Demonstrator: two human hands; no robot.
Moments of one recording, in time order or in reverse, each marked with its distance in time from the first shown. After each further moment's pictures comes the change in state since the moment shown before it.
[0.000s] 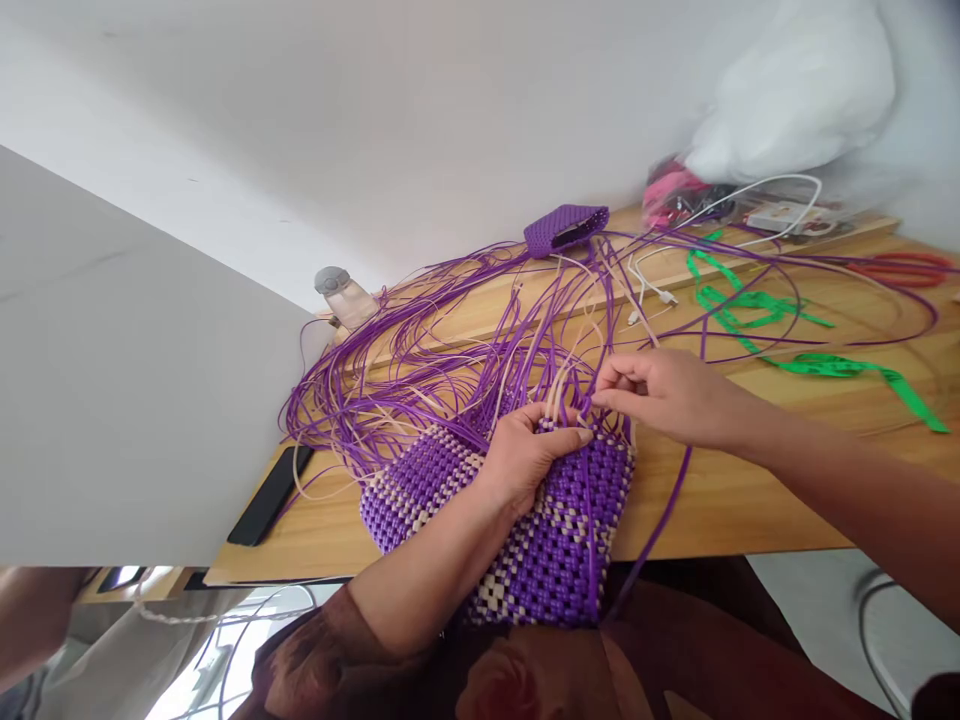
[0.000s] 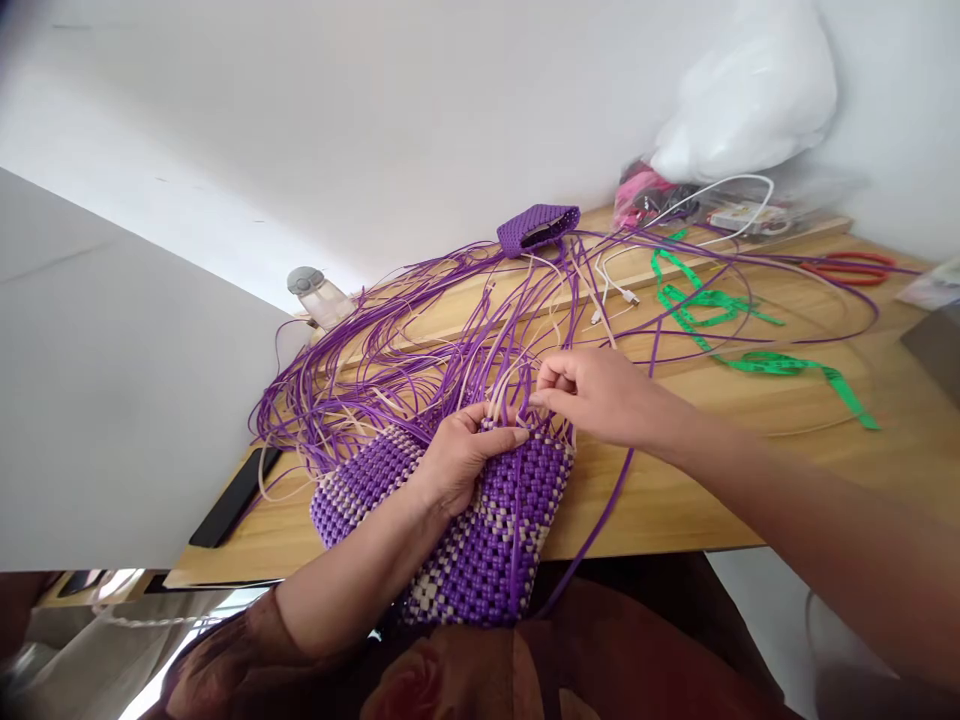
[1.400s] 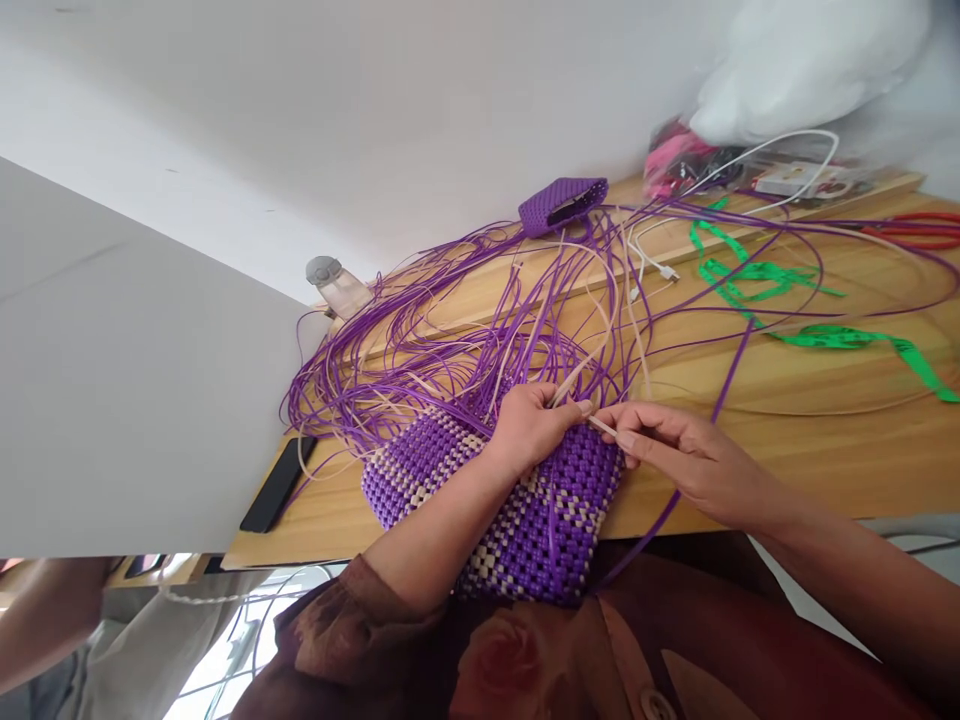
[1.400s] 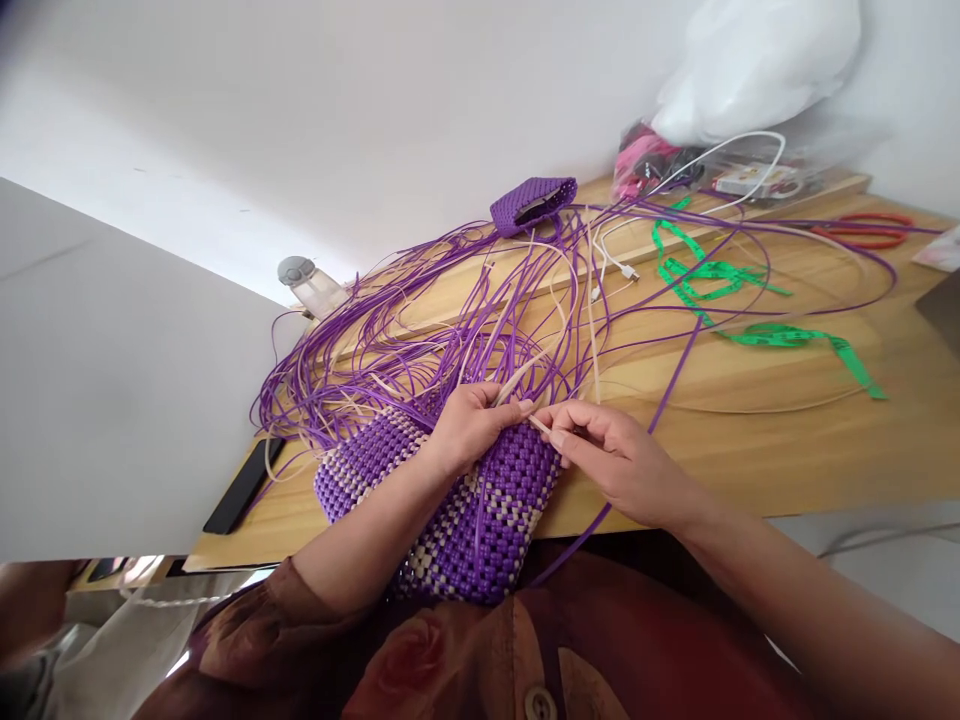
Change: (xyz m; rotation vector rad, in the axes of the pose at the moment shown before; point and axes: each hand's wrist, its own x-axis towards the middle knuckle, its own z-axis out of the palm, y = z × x) left_hand 0.030 -0.008 -0.008 0.604 -0.031 0.114; right_hand -0.062 0.009 0.055 0.710 0.002 -0.048
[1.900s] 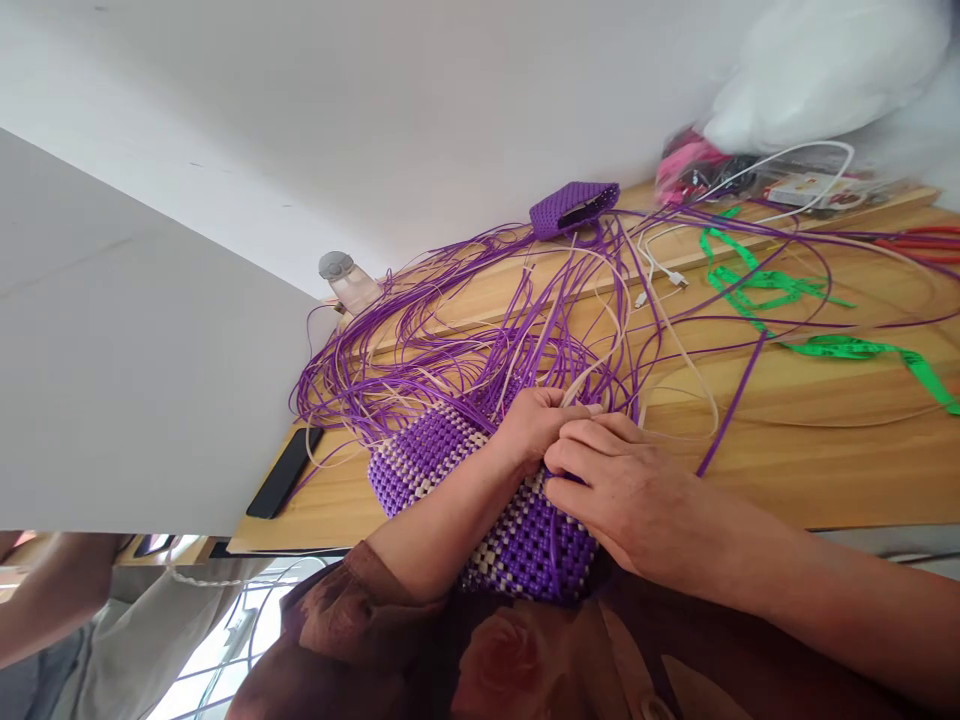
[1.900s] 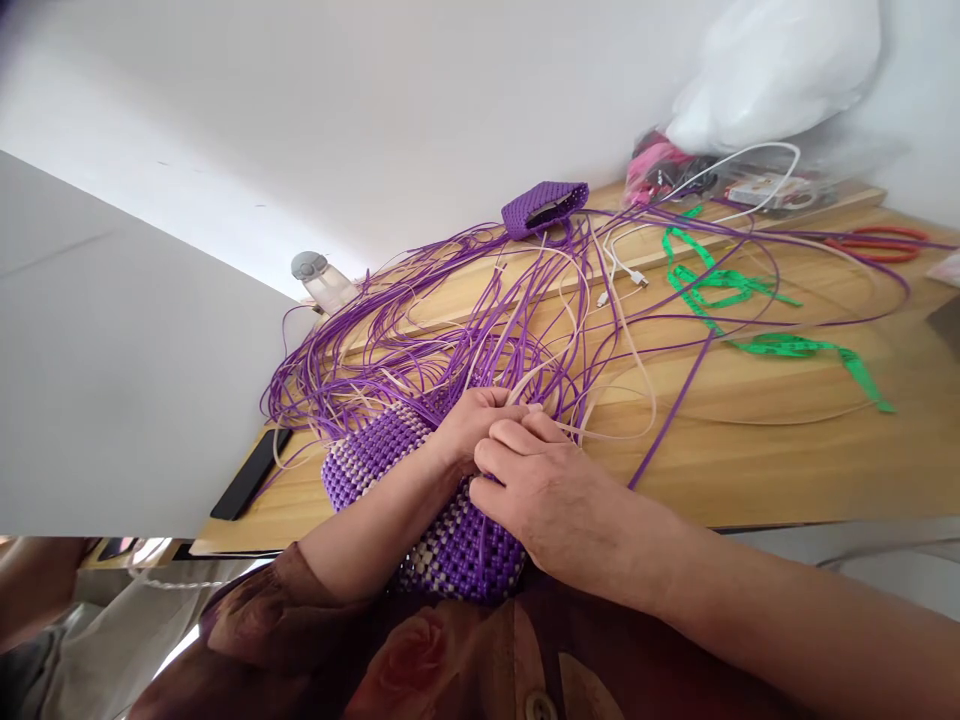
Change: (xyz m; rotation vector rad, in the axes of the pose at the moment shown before) left_hand -0.010 0.010 0.000 -0.296 -0.099 -0.147; right_hand 0.000 -0.043 0.046 -1.075 -0.194 -0.634
